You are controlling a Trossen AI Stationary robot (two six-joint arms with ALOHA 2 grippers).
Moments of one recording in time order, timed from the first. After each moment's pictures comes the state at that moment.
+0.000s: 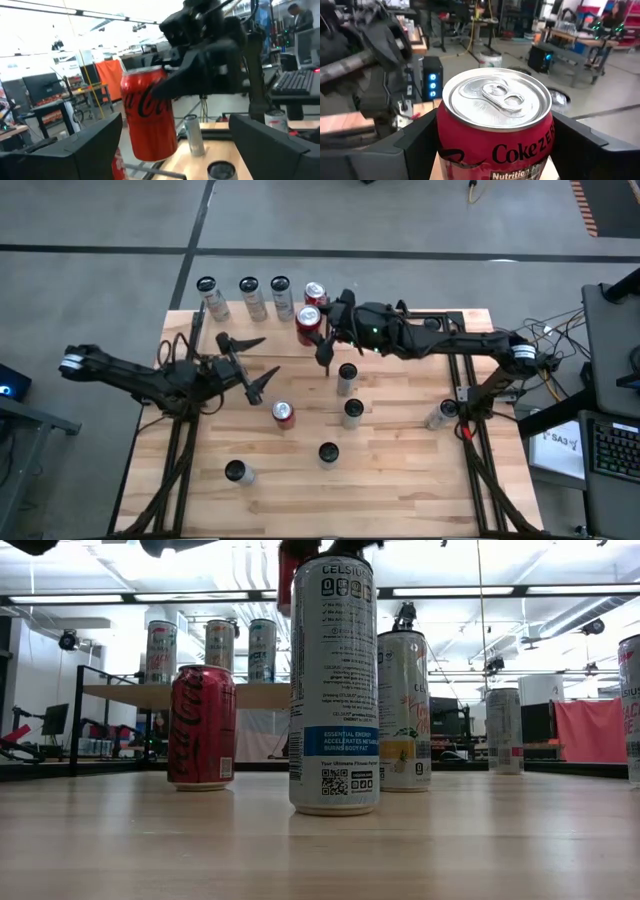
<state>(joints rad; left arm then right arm) -0.21 0.85 0.55 0.55 -0.67 0.37 -0.19 1.61 1.42 0.12 0.18 -0.07</state>
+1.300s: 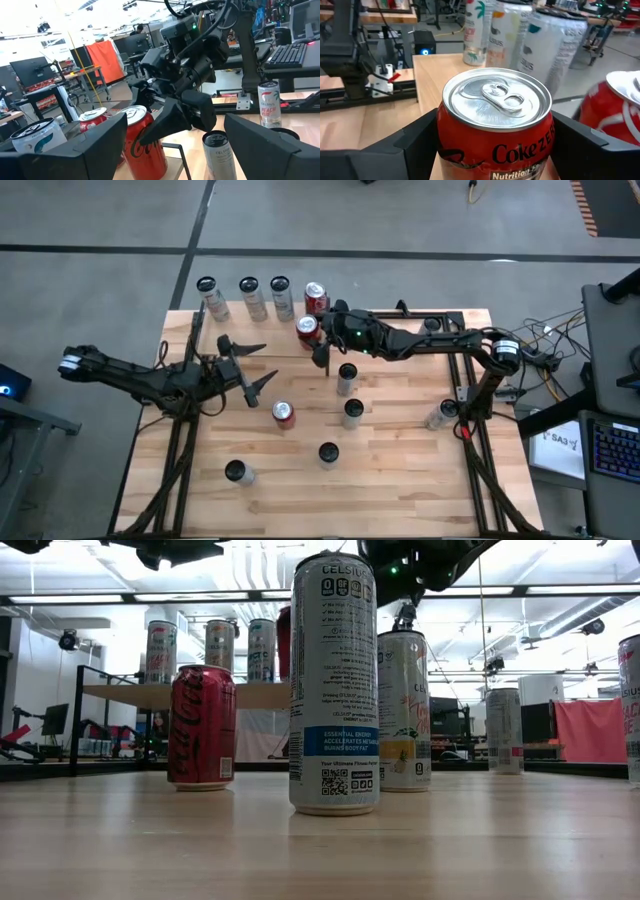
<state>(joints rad) -0.21 0.80 0.54 0.36 -0.67 0.30 -0.28 1.74 1.25 0.32 0.12 -0.09</state>
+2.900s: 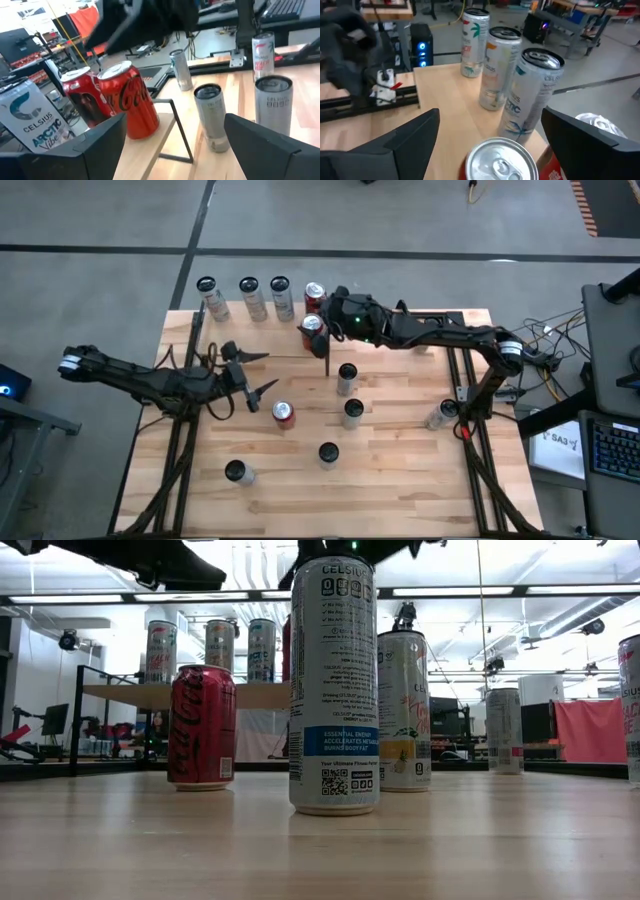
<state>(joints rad) -0.20 0.81 0.54 0.10 -0.67 0.20 -0.25 1.71 1.52 -0.06 0.16 -0.06</state>
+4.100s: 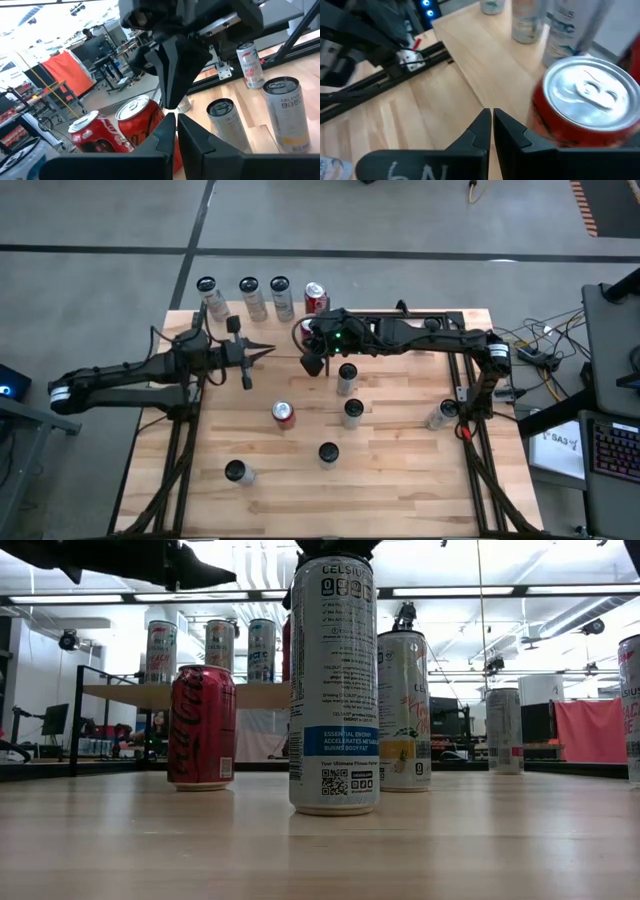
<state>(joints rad) 0.29 0.76 0.56 0.16 0.04 0.49 -0.16 1.81 1.73 -0.49 0.17 0.33</state>
